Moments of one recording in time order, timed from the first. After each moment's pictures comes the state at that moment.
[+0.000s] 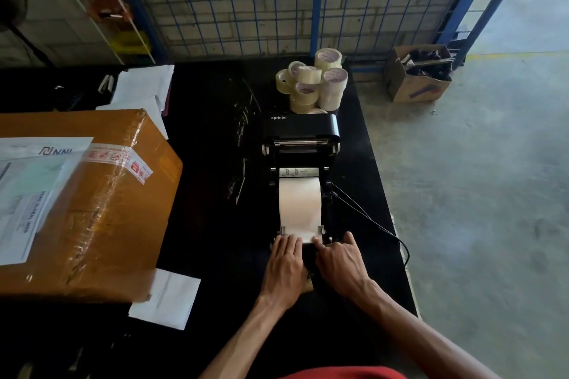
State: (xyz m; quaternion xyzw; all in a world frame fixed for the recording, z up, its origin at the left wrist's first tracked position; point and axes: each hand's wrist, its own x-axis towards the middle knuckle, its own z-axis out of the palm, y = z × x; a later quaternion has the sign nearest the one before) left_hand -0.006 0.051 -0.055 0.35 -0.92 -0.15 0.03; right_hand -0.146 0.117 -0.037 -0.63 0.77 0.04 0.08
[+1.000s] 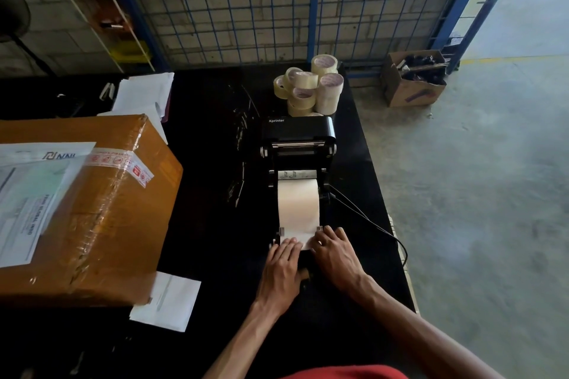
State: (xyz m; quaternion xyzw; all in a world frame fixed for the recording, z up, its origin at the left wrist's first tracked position) left_hand 0.009 0.054 -0.058 0.34 -0.92 -0.20 0.04; right_hand -0.151 0.116 -0.043 -0.68 0.73 0.00 0.02
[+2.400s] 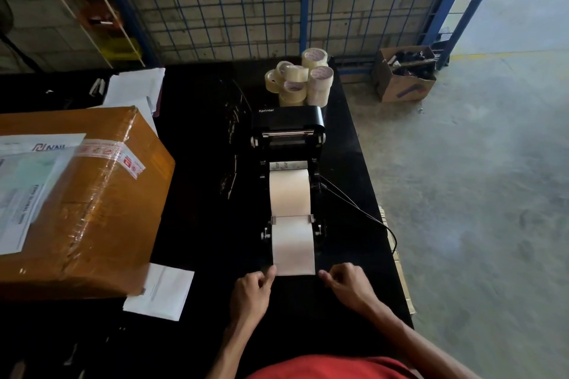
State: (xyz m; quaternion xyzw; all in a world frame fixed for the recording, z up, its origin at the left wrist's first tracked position) left_hand 0.064 0.082 -0.061 0.59 -0.73 -0.35 0.03; right_hand -0.139 0.197 -0.056 -0.37 0.84 -0.19 0.36
